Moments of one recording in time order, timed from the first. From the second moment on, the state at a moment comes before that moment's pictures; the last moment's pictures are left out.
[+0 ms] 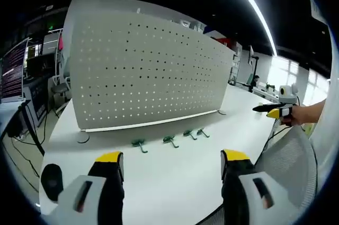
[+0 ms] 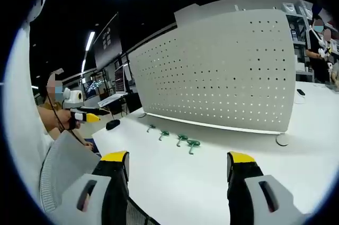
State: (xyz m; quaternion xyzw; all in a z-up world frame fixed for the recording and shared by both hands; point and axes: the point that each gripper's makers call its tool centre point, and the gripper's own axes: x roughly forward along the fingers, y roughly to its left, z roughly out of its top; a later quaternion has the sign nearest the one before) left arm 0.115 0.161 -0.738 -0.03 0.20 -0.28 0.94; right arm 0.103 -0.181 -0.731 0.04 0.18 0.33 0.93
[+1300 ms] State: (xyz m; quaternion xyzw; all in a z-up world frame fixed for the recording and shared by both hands) left arm 0.117 0.157 -0.736 -0.02 0.20 -0.29 0.94; right arm 0.103 -0.181 -0.730 0.05 0.18 0.33 0.93
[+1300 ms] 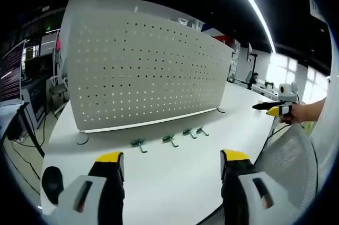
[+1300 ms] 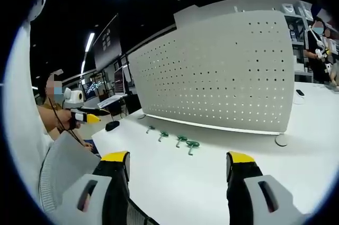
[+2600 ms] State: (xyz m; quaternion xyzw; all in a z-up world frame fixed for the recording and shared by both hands) left arm 0.138 0.163 -0.761 0.09 0.26 -0.34 0.90; right arm 0.098 -0.182 -0.736 0.05 0.18 0.32 0.93
